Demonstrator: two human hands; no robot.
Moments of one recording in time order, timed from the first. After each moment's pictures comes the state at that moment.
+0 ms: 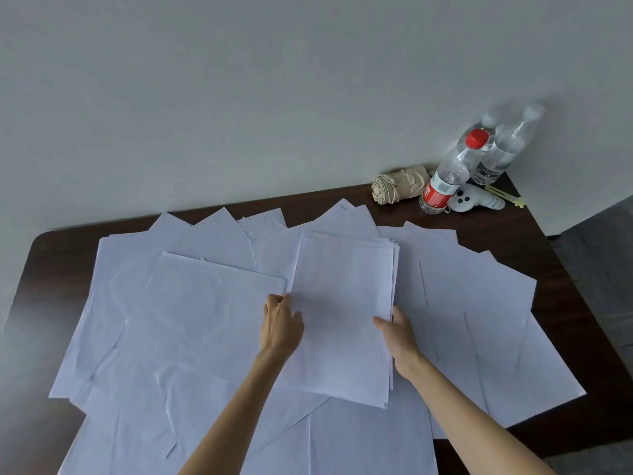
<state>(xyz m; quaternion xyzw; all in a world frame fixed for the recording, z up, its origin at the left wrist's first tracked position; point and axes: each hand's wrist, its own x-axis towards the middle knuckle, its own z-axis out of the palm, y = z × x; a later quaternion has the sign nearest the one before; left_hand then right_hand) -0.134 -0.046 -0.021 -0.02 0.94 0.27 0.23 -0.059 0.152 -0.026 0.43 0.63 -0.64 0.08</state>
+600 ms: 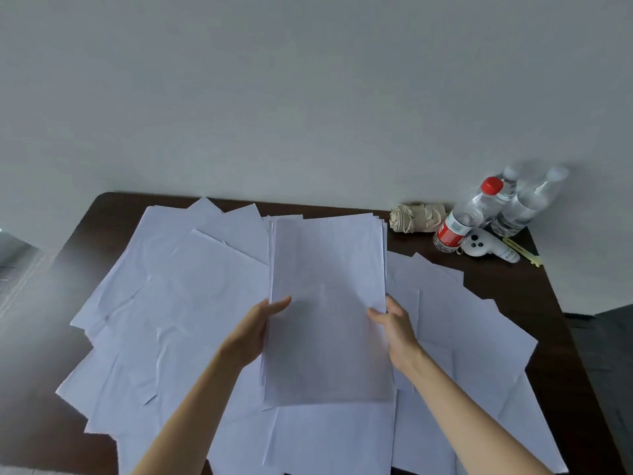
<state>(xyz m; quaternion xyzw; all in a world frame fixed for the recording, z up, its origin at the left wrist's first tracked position) -0.098 -0.062 0.053 -0.20 0.52 0.76 0.32 -0.078 0.184 0.033 0.26 0.65 -0.71 0.12</state>
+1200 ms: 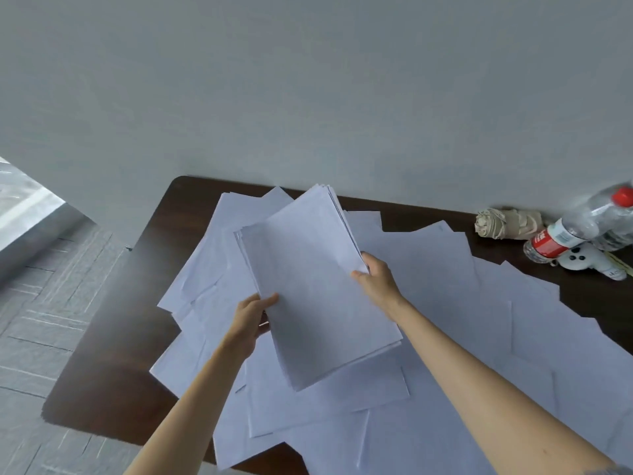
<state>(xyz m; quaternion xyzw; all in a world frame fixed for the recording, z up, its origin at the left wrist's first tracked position) -0.108 -0.240 0.020 -0.36 0.59 0.70 0.18 -0.173 0.001 0.026 0.09 0.83 -0.53 0.16</state>
